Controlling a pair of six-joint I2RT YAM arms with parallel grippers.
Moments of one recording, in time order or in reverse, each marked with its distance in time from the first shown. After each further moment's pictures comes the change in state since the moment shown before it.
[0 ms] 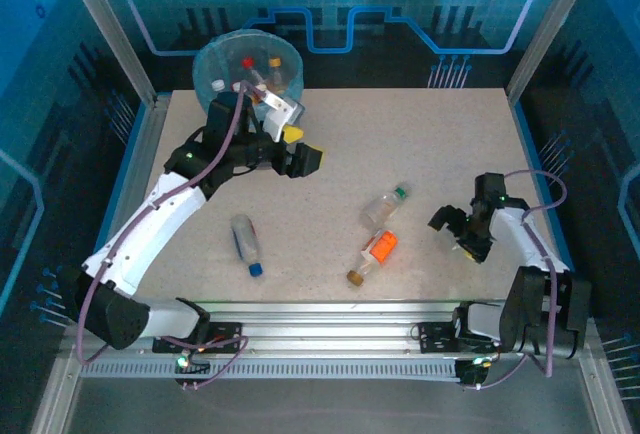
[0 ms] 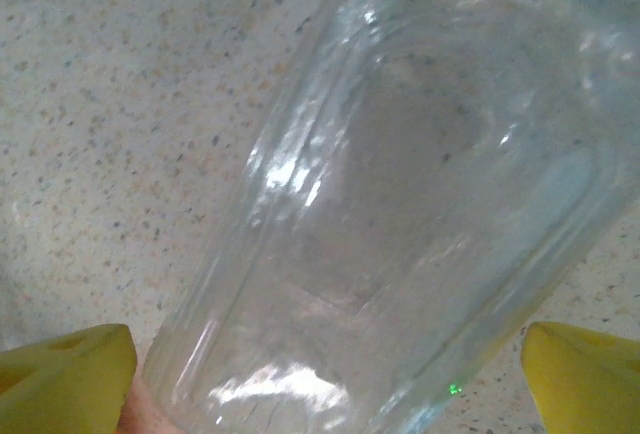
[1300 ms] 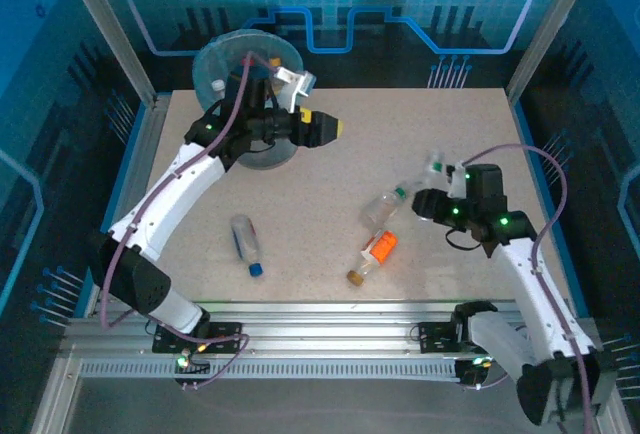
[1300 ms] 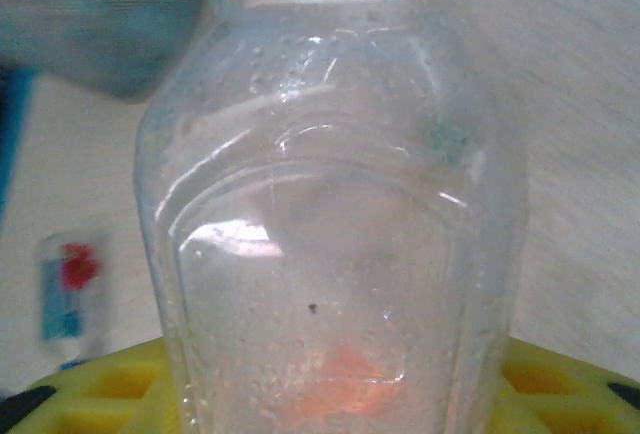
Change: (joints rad) left arm -0.007 0.220 0.253 0.007 0.134 -0.307; right arm 0.338 -0.374 0.109 0.175 -0.173 -0.144
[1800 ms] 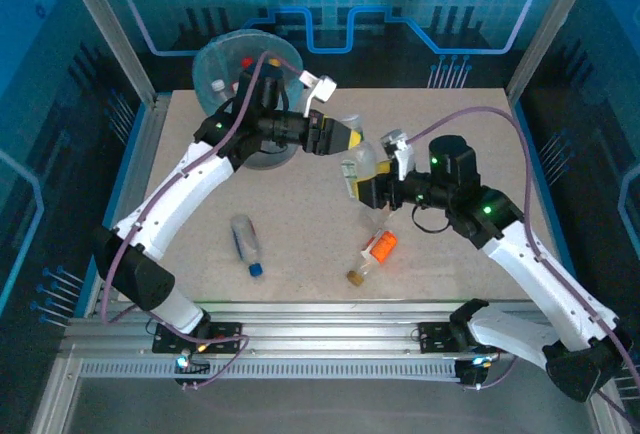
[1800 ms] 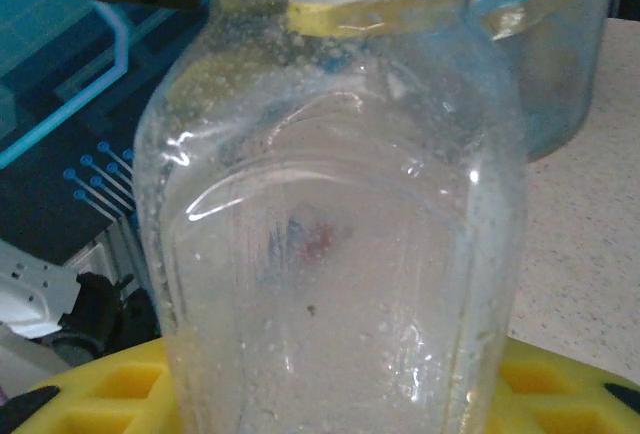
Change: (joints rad) left arm -0.066 0.020 0.043 0.005 0.234 -0.055; right arm 0.371 0.142 0.265 0.171 -0.130 -0.193
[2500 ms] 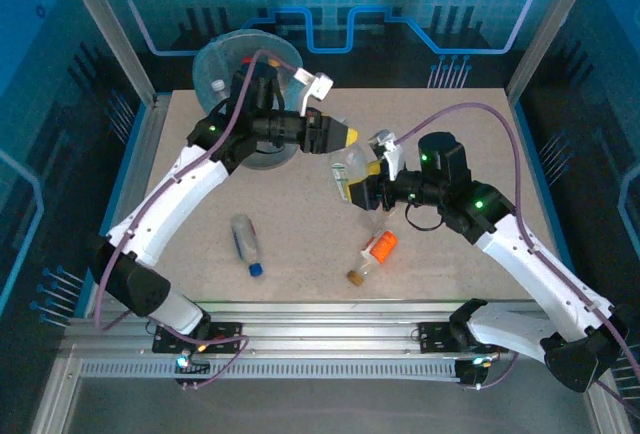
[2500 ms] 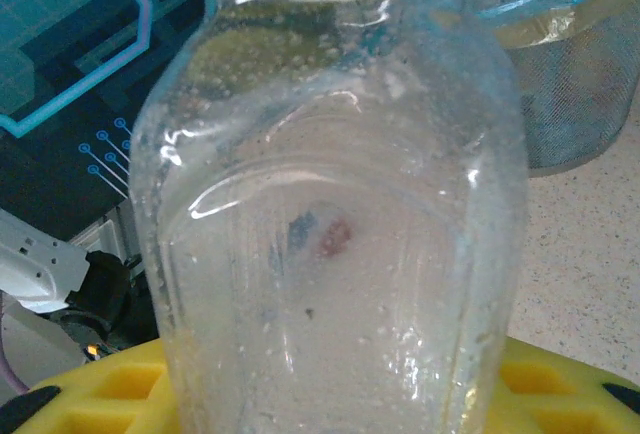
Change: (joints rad) left arm -0.006 -0.043 0.000 -0.001 -0.062 0.002; right arm 0.031 0.029 0.024 -0.005 -0.017 -0.046
